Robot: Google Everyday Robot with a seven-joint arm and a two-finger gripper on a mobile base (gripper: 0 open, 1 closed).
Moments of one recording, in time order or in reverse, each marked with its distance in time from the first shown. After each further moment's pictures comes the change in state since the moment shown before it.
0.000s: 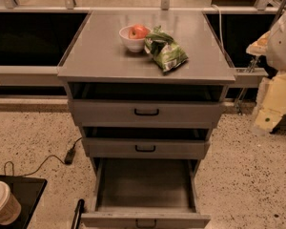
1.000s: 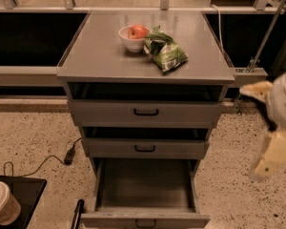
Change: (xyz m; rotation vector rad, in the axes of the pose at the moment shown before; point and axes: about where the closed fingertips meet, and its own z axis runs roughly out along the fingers) arm 0.024 0.050 0.060 -0.035 -0.149 -0.061
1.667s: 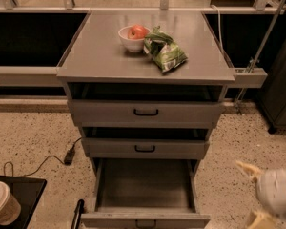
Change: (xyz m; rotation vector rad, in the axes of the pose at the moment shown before) arm 0.086 0.096 0.156 -0.085 -0.301 0.160
